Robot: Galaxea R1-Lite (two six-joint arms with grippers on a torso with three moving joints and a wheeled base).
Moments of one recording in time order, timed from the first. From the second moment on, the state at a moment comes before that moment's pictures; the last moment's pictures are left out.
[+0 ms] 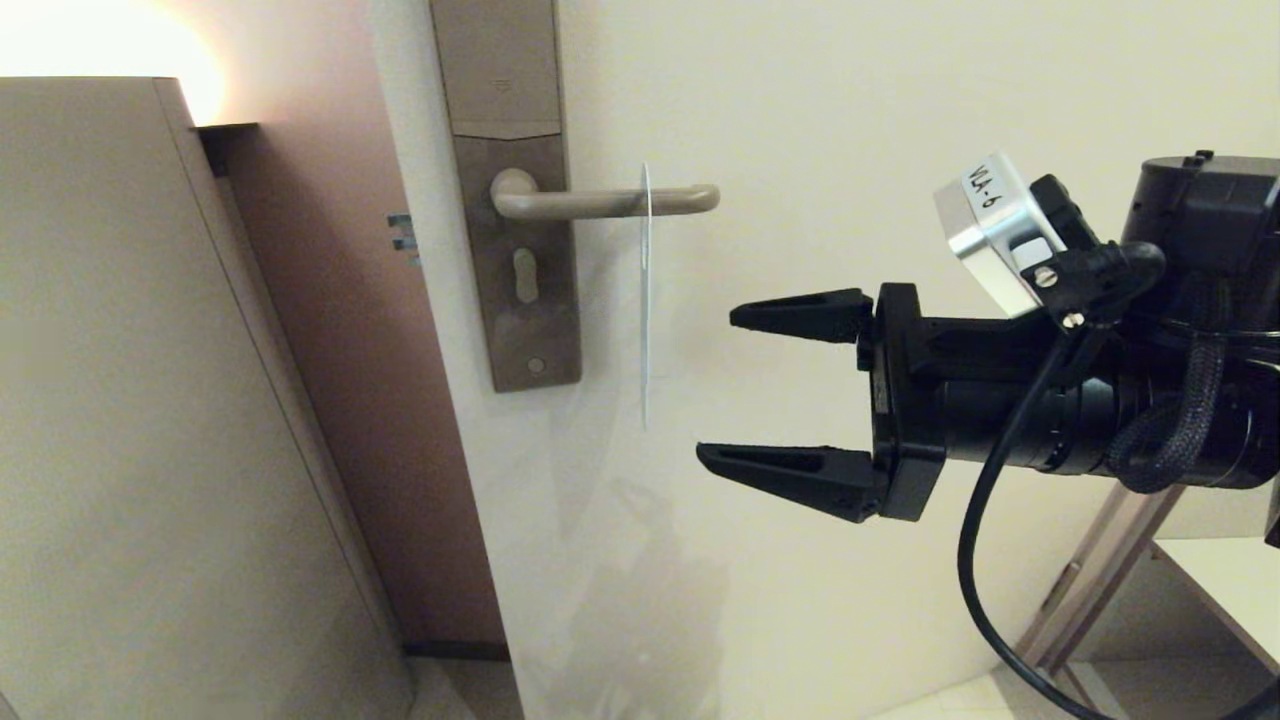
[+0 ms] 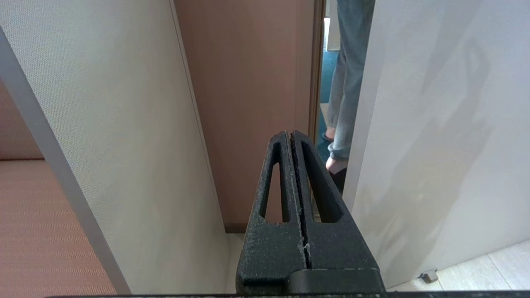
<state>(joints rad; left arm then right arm) 0.00 0.00 0.00 0.02 0.00 0.02 0.62 1.56 -0.95 -0.49 0.62 -0.30</state>
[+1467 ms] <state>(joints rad) 0.00 0.00 0.00 0.02 0.00 0.02 0.63 1.60 -0.97 -0.54 0.61 -0.30</state>
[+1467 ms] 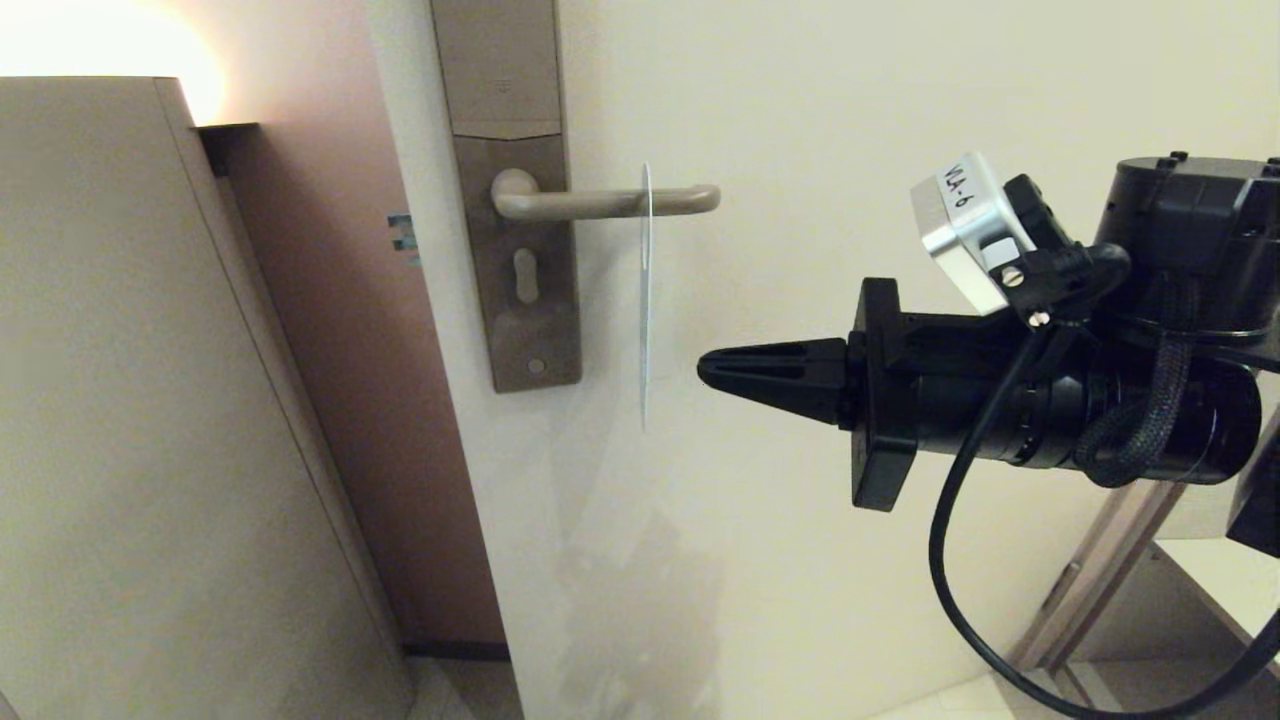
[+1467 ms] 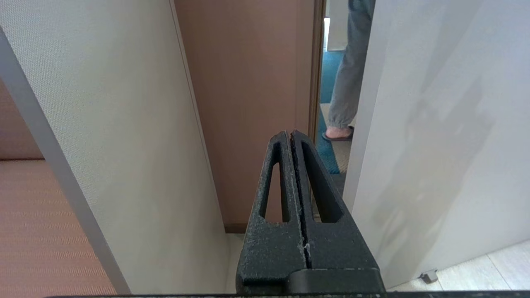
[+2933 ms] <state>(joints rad) 0.00 0.00 0.00 0.02 0.00 0.02 0.71 1.77 -1.16 -0.71 0.42 -0.30</state>
